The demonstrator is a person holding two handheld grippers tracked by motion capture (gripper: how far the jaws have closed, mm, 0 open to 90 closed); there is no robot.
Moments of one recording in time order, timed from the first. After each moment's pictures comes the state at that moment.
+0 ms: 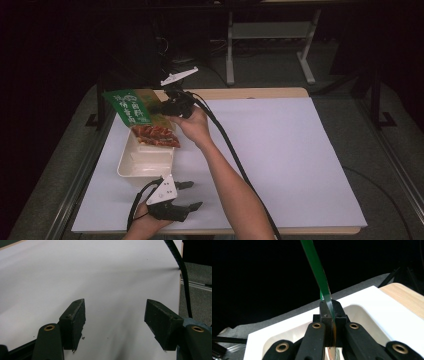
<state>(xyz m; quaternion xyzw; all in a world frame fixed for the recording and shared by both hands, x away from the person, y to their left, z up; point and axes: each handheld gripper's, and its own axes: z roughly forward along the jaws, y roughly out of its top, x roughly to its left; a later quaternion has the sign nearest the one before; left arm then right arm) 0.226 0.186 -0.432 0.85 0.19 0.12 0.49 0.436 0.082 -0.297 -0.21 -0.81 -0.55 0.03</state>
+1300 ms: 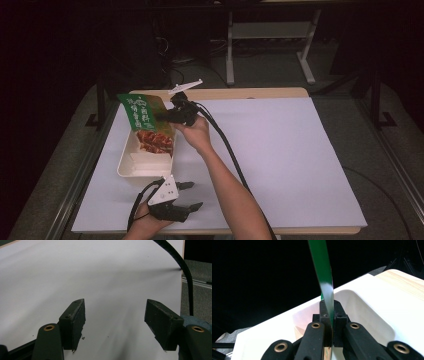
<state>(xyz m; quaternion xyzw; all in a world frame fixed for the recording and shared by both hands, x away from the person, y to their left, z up) 0.227 0.185 -0.435 0.85 0.18 0.12 0.48 0.448 0.077 -0.343 -0.24 -0.80 -0.55 0.03</state>
